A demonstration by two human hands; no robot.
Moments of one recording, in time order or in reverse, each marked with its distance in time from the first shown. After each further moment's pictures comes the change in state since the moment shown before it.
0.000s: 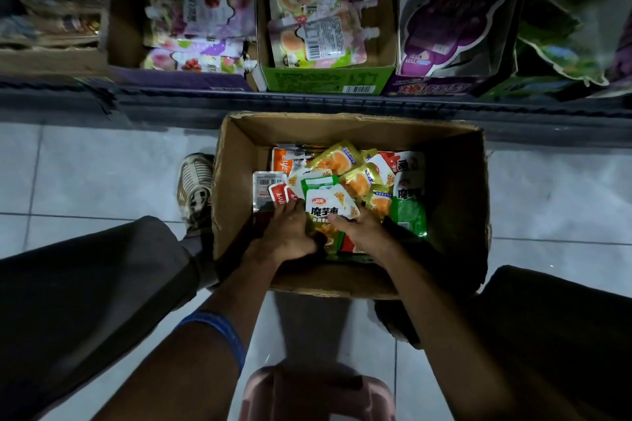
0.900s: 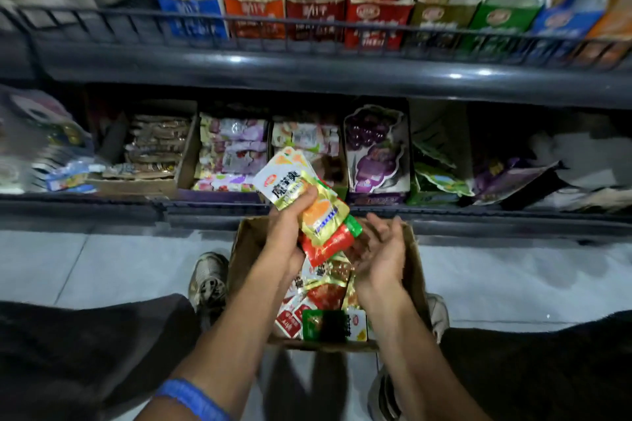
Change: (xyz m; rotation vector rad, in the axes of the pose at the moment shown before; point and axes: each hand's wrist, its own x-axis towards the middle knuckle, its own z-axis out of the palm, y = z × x) left_hand -0.137 0.138 -0.125 -1.672 0.248 0.338; right_hand -0.167 -0.130 -0.032 1.157 0.227 -0.351
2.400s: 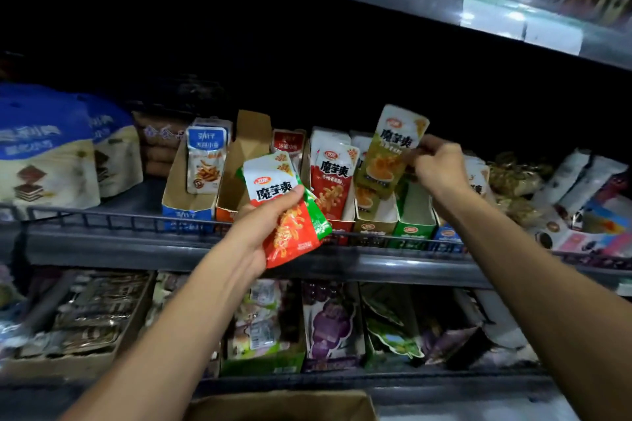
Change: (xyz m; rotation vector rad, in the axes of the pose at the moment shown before) left_hand -0.037 0.223 0.153 0.154 -0.286 0.175; right_hand -0.016 -0.341 0.190 -0.974 0.006 -1.185
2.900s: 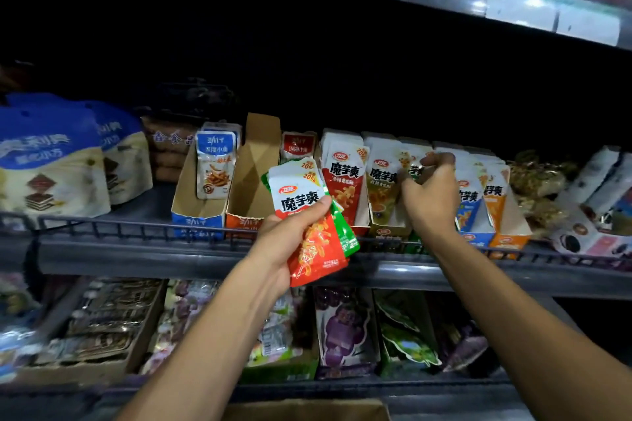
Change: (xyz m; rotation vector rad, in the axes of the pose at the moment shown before) left_hand 0.000 -0.011 0.007 -0.010 -0.046 -0.007; right_hand -0.050 -0.001 0.032 -0.101 0.156 0.012
